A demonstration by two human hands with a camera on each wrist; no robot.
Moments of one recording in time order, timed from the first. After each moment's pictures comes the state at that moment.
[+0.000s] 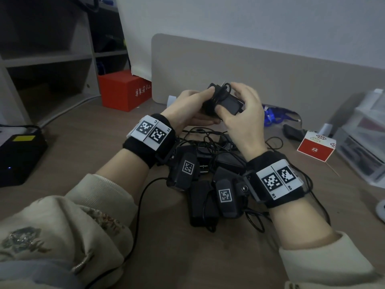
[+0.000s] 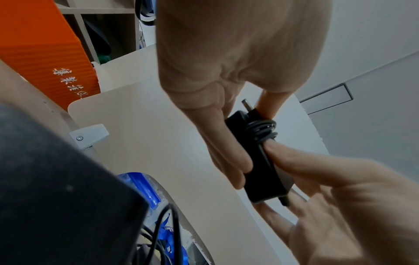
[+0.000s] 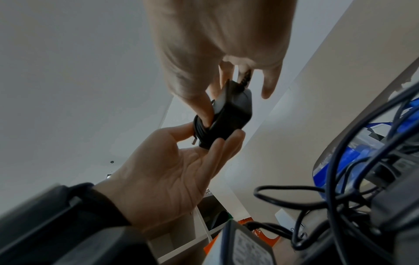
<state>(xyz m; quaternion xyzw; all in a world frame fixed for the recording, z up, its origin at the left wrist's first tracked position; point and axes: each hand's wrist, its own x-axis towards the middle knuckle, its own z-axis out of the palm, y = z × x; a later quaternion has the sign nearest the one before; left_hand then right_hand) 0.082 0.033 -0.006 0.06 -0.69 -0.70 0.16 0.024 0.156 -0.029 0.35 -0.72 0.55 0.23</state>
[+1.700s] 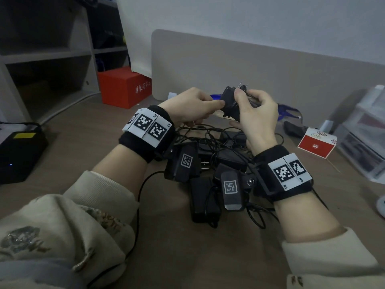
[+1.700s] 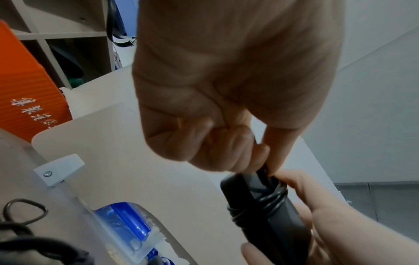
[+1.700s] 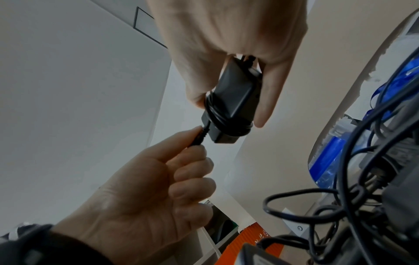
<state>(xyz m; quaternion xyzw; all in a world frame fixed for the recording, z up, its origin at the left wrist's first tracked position) 0.087 0.028 0.001 0.05 -0.89 -0.44 0.12 -0.002 0.154 -0.033 0.19 -0.67 0.70 0.15</state>
